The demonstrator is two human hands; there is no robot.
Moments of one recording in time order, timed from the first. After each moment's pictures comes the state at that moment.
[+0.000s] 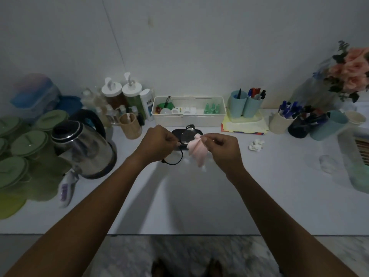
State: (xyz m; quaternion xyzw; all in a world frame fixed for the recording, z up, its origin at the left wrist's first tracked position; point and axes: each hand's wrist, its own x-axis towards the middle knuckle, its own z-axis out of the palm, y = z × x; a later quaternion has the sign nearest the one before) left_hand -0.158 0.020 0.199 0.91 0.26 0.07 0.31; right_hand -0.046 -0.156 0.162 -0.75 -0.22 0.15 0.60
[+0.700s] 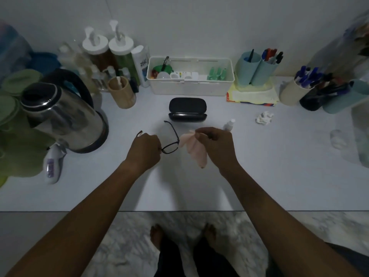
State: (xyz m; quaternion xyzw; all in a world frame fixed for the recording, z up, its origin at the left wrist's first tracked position) left_hand -0.206 0.041 0.071 0.95 0.27 -0.06 0.13; right_hand -0.078 -0.144 0.099 -0.77 -0.15 0.24 0.57
